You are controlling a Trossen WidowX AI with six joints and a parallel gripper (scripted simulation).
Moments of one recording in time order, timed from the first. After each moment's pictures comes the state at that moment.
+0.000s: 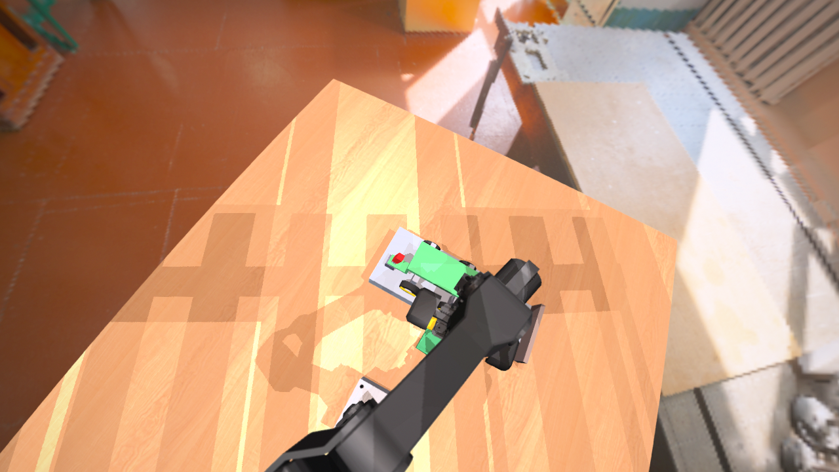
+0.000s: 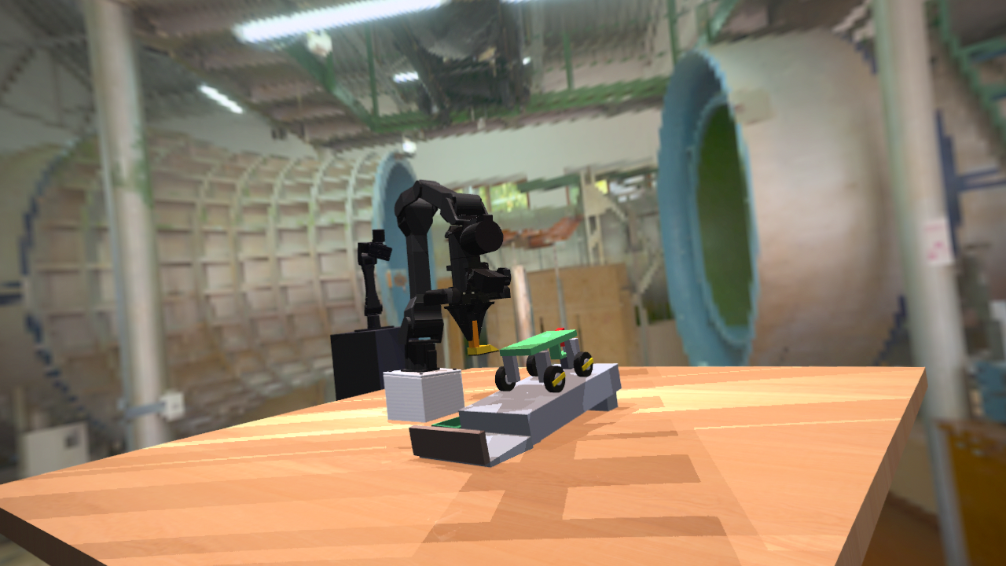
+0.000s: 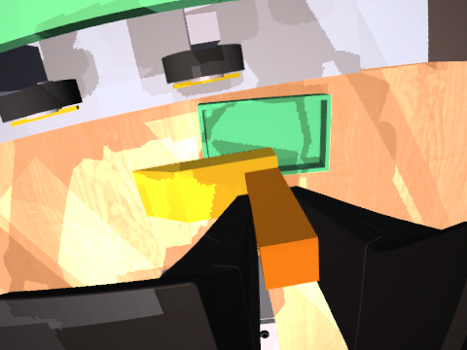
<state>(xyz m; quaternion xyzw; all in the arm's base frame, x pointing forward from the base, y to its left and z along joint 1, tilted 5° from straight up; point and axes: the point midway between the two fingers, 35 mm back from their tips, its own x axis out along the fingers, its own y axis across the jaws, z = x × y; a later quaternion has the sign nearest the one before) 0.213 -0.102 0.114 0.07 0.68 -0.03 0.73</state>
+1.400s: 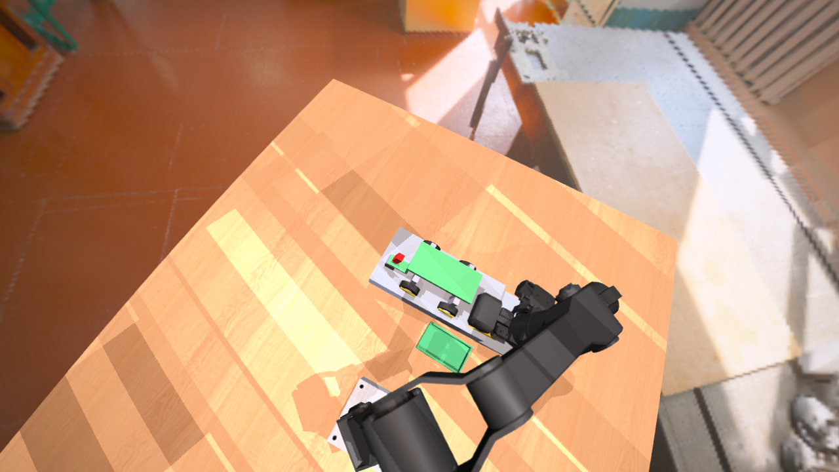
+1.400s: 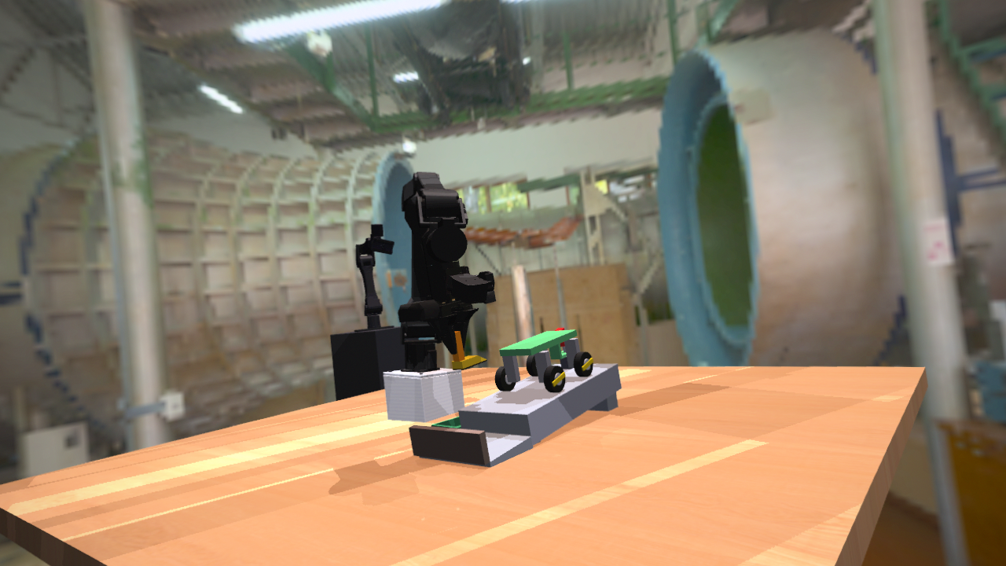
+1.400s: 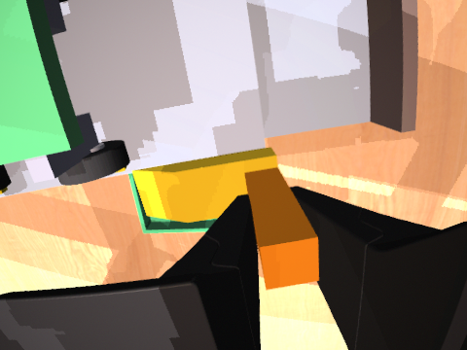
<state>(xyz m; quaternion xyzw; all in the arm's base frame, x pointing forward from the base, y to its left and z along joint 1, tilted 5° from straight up) 0.244 -0.200 0.101 0.10 0.67 0.00 0.73</state>
